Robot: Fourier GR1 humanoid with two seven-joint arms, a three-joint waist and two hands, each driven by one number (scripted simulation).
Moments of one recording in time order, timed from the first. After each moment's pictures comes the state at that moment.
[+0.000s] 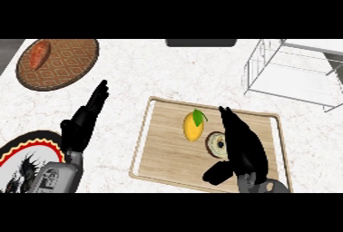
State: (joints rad) left arm -0.18 0.17 -0.09 -1.43 -0.05 0.04 0.02; right arm -0.18 -0.12 0.49 -1.80 0.77 0.18 1.02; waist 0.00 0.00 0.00
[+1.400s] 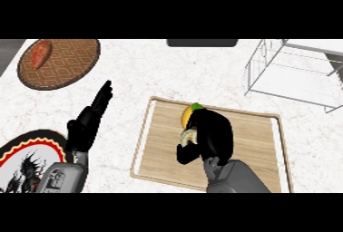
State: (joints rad) left arm -0.18 0.11 -0.06 -1.44 -0.11 0.02 0.02; right arm -0.36 -0.01 0.55 -1.55 0.91 -0.02 1.03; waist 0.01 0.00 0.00
